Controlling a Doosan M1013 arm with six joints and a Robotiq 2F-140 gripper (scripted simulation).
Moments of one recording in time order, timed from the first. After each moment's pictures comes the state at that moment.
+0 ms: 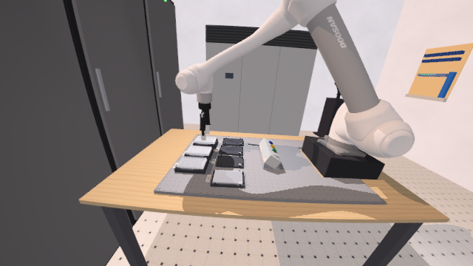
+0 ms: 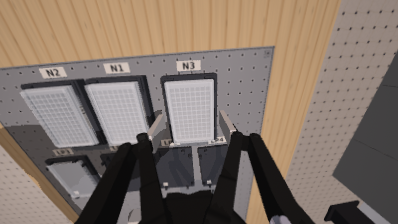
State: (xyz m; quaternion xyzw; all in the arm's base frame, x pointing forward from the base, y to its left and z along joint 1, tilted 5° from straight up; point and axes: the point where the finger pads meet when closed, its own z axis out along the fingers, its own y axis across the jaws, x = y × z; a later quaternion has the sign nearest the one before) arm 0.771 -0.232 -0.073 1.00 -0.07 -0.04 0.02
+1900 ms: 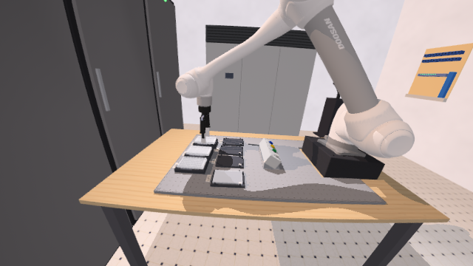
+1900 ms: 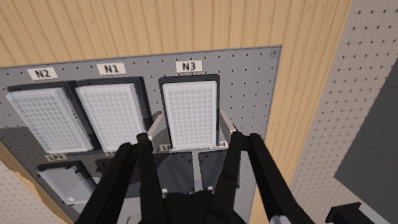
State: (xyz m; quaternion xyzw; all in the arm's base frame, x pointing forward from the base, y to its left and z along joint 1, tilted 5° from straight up) arm 0.770 -0.232 -0.091 1.00 -0.07 -0.04 0.02
